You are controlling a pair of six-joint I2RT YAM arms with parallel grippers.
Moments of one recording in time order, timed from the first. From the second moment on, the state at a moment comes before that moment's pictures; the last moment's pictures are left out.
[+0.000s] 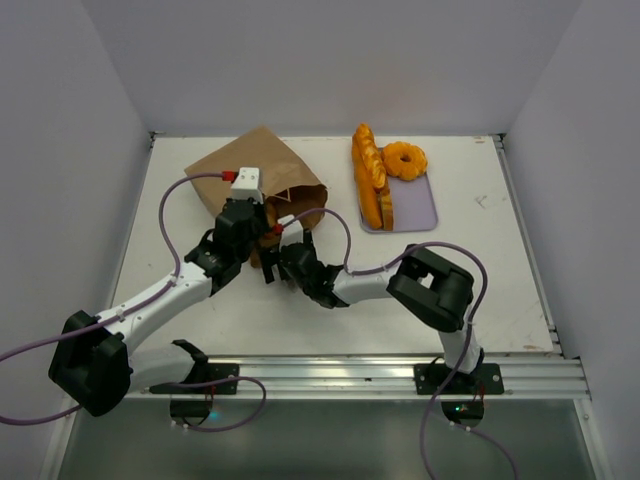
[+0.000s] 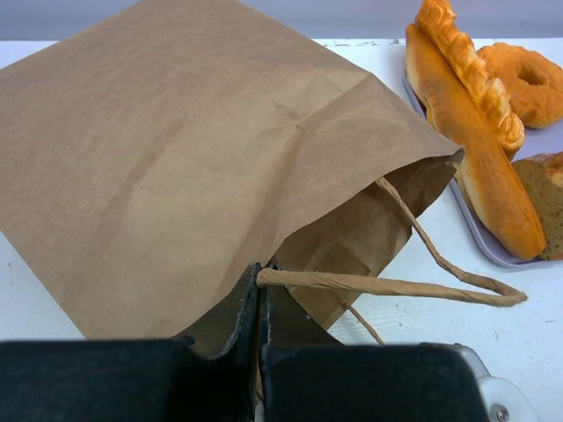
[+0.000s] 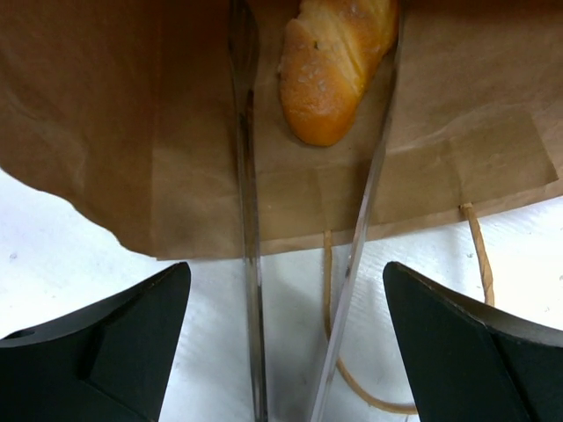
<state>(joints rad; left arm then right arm) -0.57 1.18 0.74 0.16 -0.42 -0.22 1.08 1.99 1.07 0.47 0.46 0.35</state>
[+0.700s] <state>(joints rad) -0.57 1.18 0.74 0.16 -0.42 -0.22 1.07 2.04 1.08 0.49 0.46 0.33</state>
